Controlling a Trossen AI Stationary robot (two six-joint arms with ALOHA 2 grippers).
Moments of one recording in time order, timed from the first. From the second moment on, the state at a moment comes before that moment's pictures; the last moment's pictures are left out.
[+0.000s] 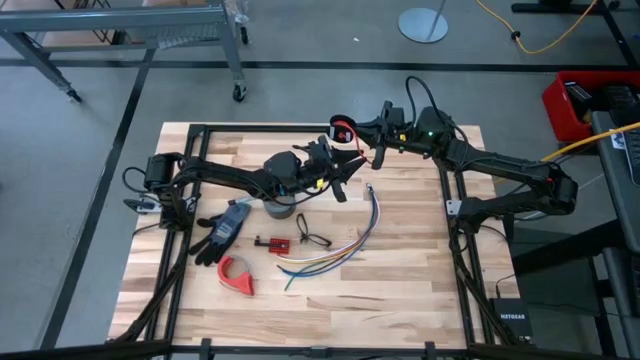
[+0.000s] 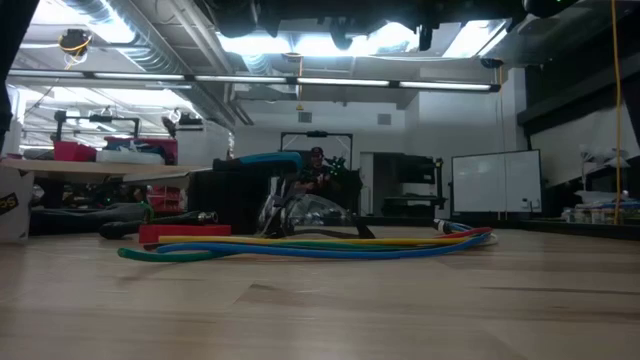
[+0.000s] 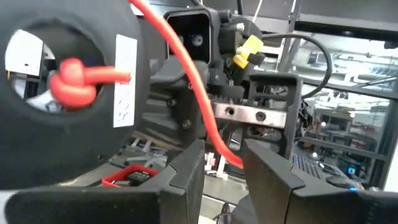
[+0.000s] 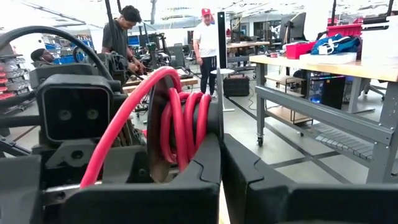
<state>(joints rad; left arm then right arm) 0.07 1.82 1.23 0.91 -0.23 -0.16 -0.44 1.17 0.90 0.35 -0.25 0.10</state>
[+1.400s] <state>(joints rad) 0.11 1.82 1.23 0.85 -0.23 -0.16 -0.44 1.17 0.90 0.35 -0.26 0.11</state>
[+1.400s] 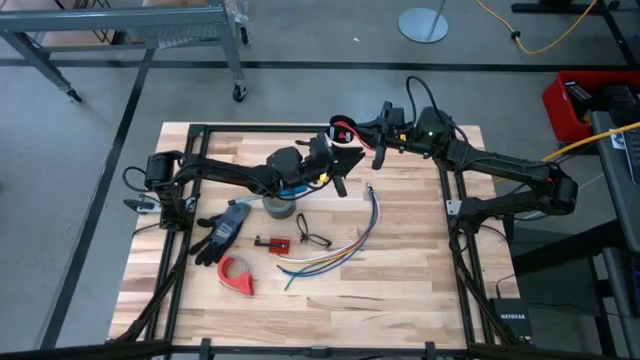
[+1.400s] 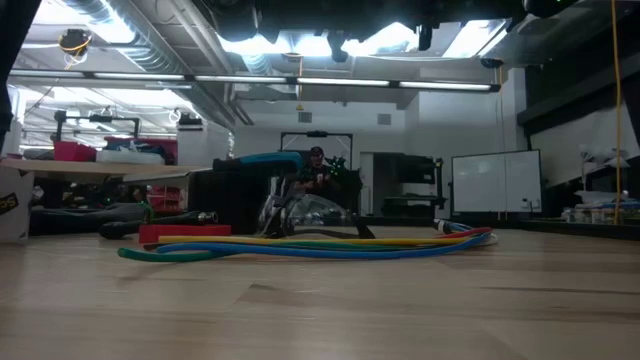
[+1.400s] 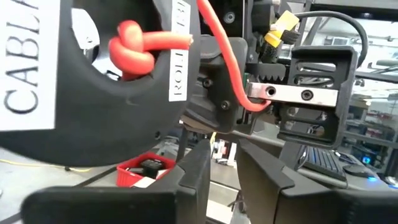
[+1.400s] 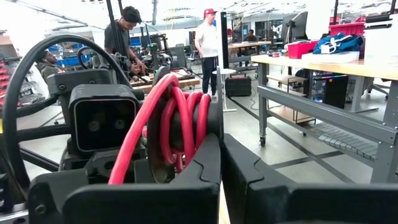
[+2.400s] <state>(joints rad) 0.10 1.82 1.23 0.94 -0.18 -0.15 -0.38 1.22 0.90 0.41 -0.22 0.02</state>
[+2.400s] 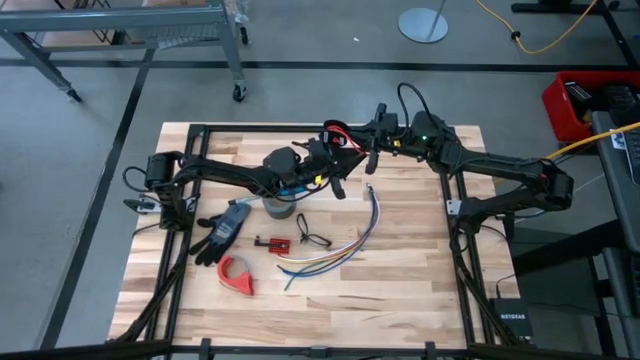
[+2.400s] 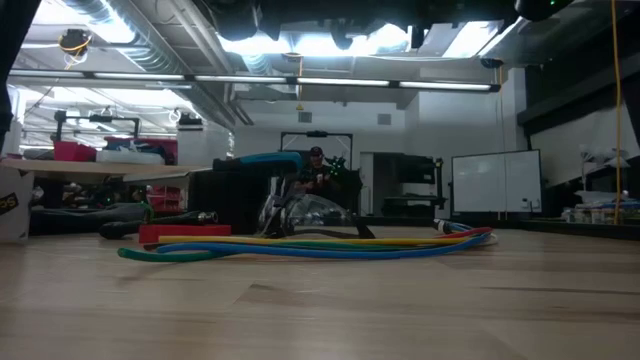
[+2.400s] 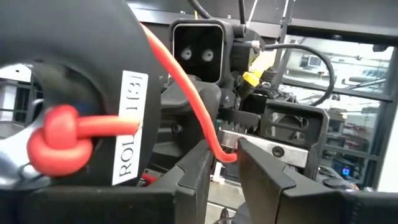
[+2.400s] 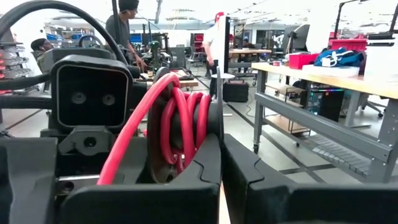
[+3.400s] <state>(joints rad) 0.10 1.81 1.23 0.79 -0.19 -0.10 -0.37 1.20 0.90 0.41 -0.25 0.10</state>
